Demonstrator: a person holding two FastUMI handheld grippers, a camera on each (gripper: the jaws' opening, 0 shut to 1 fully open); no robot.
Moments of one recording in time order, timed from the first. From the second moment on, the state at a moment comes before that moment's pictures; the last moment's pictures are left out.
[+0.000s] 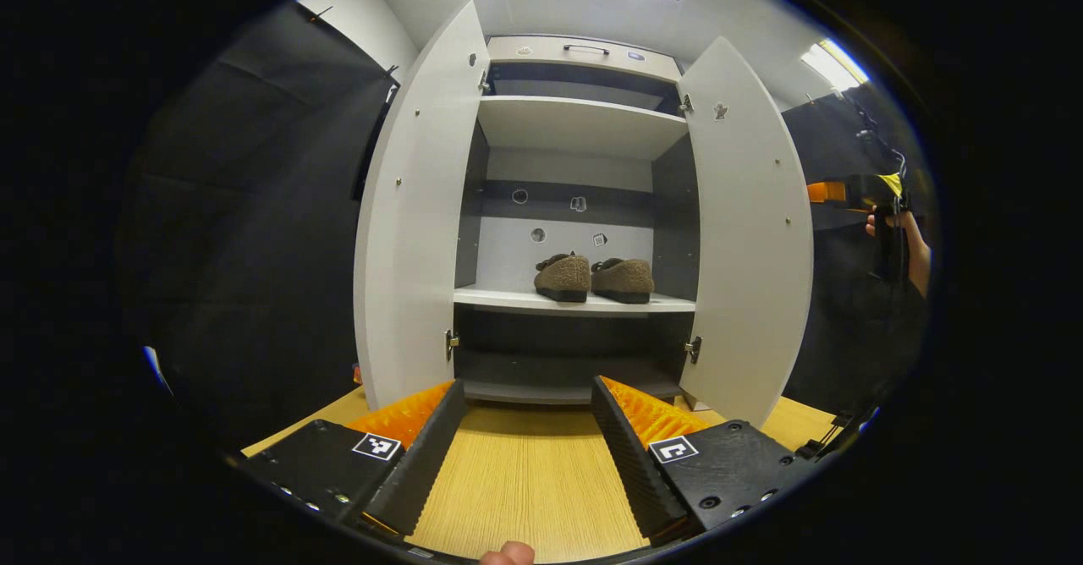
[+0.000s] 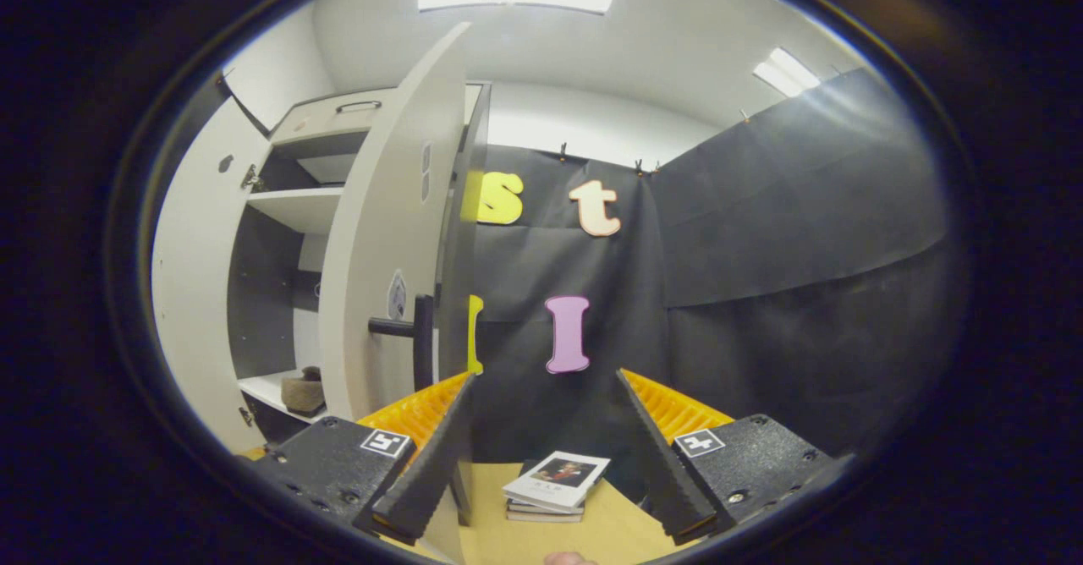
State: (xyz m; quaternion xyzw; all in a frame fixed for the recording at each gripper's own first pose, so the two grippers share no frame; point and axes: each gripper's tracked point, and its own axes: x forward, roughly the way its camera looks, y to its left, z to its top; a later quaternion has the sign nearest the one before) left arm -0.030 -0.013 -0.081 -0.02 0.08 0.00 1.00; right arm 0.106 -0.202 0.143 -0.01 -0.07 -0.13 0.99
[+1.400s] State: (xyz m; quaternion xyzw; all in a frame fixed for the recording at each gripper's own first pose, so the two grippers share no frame) left arm -0.026 0.009 -0.085 -0.01 0.09 0.01 1.00; right arm 0.187 -0.014 0.143 -0.01 -0.08 0.05 1.00
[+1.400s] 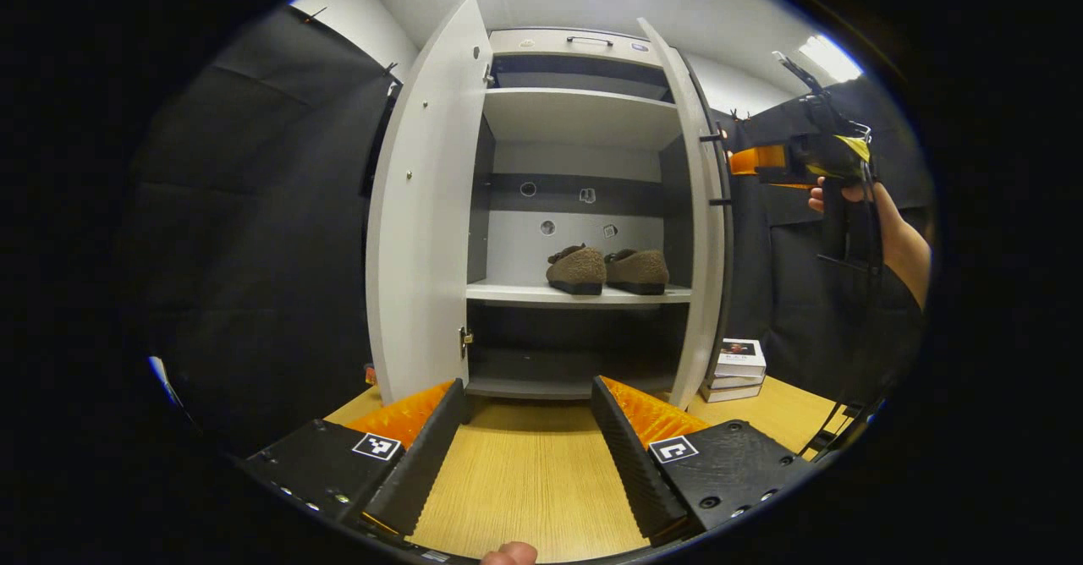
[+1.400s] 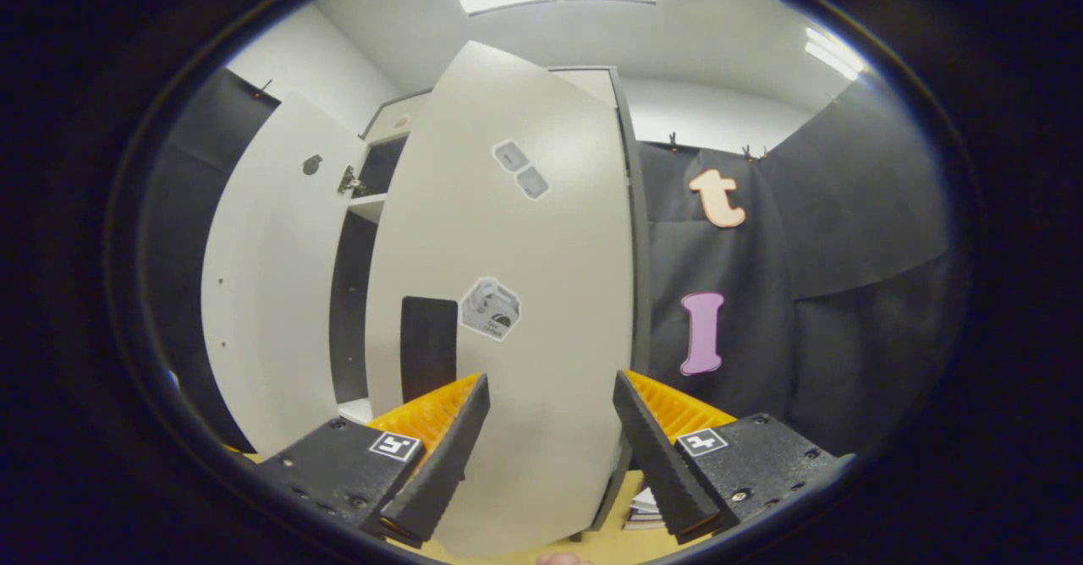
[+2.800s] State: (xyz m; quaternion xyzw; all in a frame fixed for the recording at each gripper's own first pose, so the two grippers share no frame) left arm -0.029 -0.001 -0.075 -0.03 0.10 0.00 0.99; right arm 0.037 -0.045 -0.044 0.02 -0.01 -0.08 1.00
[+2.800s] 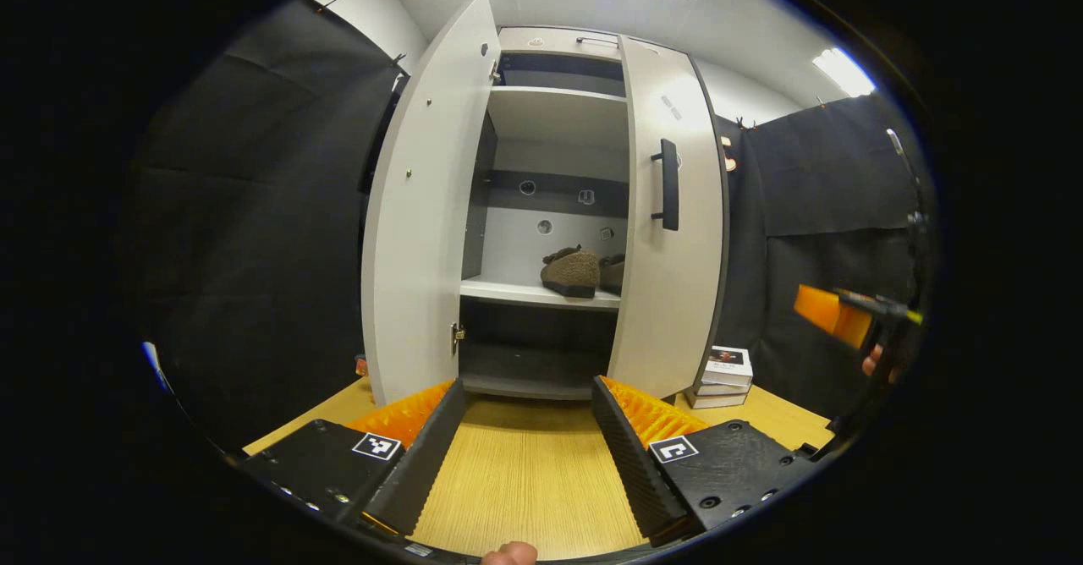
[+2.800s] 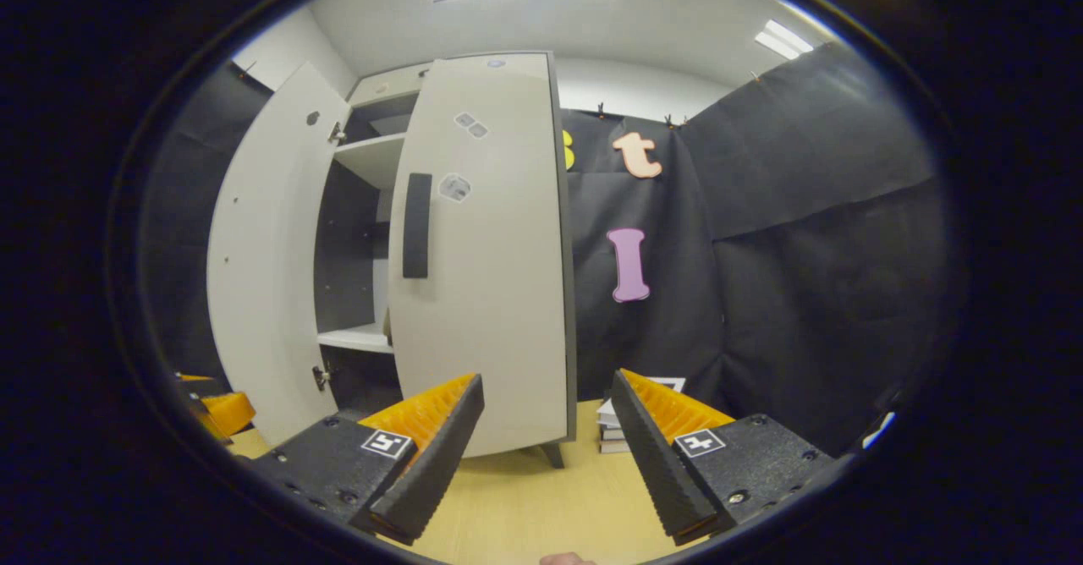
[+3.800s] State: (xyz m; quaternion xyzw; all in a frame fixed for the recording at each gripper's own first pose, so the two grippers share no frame) left arm 0.042 0.231 0.073 -0.02 -0.05 0.19 0.98; right arm 0.031 -0.024 -0.089 0.02 0.05 -0.05 1.00
